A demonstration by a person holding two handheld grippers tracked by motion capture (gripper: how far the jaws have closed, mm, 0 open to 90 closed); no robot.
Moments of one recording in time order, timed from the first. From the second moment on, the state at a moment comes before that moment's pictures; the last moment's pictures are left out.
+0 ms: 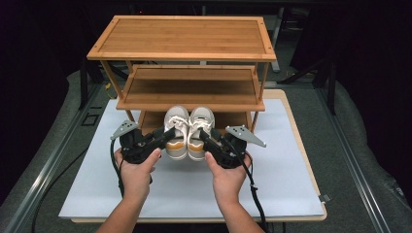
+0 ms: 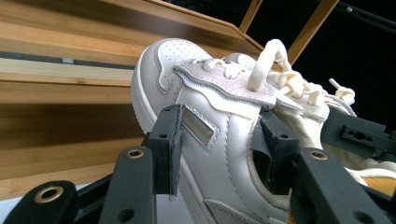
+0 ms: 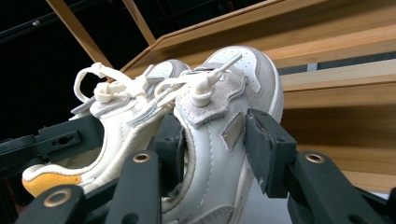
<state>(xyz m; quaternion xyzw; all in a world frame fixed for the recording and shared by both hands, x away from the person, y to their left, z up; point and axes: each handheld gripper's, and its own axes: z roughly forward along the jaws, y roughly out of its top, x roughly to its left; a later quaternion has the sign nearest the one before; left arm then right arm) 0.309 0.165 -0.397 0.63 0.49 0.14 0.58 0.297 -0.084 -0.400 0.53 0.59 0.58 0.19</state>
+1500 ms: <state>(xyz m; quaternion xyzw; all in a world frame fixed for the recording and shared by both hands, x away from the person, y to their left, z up) 0.380 0.157 -0.365 0.62 0.50 0.13 0.58 0.363 -0.091 -0.366 0.54 0.59 0.57 0.18</state>
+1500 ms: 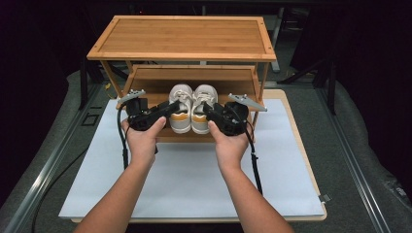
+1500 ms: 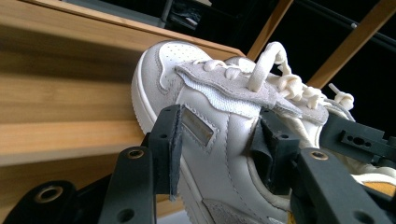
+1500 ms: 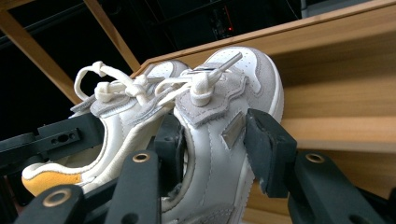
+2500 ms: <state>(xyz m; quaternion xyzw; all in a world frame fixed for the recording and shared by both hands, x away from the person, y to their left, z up) 0.432 0.150 -0.362 0.62 0.52 0.13 0.57 0.417 -0.095 -0.361 0.56 0.59 0.55 0.18</state>
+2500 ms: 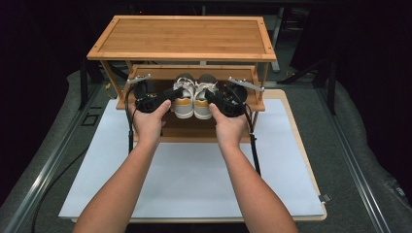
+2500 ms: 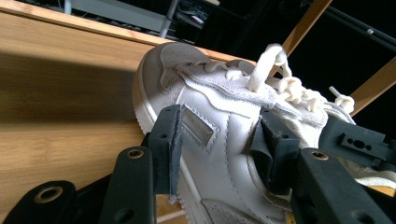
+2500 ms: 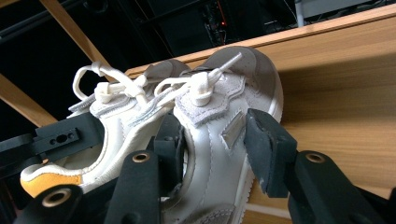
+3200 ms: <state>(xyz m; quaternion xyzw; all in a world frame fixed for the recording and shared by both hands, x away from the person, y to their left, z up) 0.458 0.151 -0.360 0.63 0.54 0.09 0.55 0.440 -0.096 -0.360 0.58 0.60 0.53 0.15</state>
